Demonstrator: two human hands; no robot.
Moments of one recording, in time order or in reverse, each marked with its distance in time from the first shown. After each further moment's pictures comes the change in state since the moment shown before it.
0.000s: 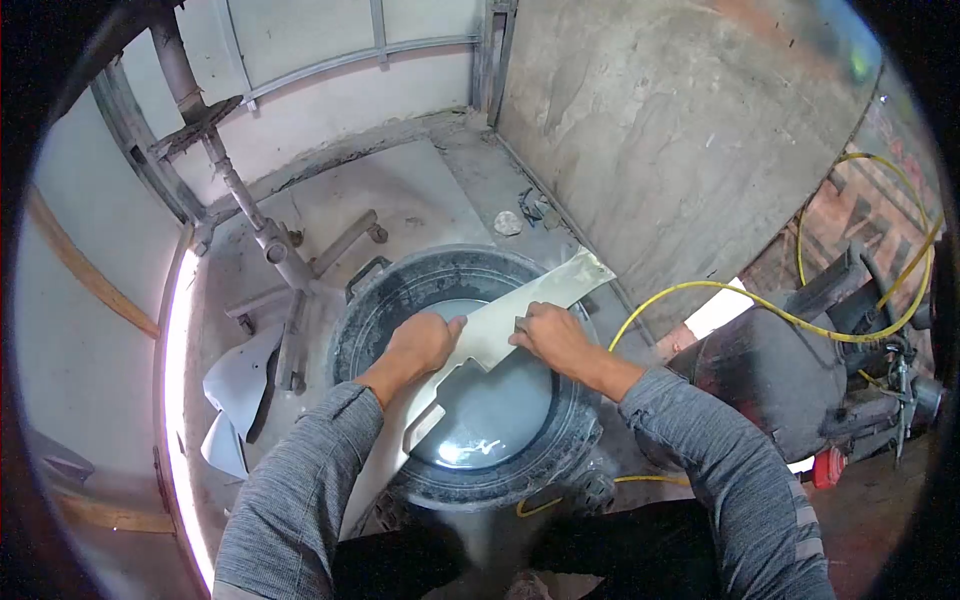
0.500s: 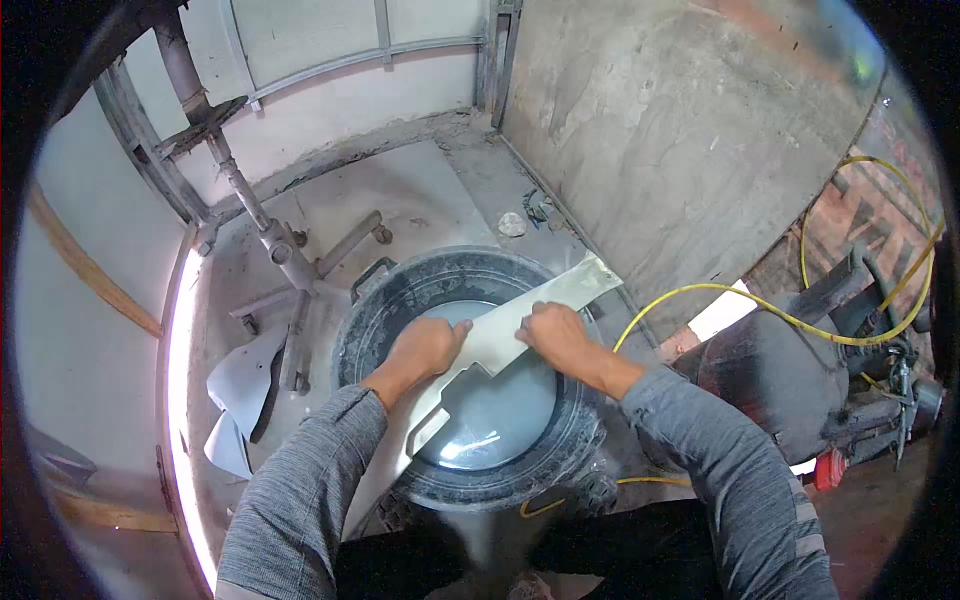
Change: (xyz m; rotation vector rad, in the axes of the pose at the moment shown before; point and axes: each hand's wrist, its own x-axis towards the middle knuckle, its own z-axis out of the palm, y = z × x) left_hand 0.001 -0.006 0.004 0.015 -0.009 0.058; right_hand 0.006 -0.002 0.003 -0.125 0.033 -0.007
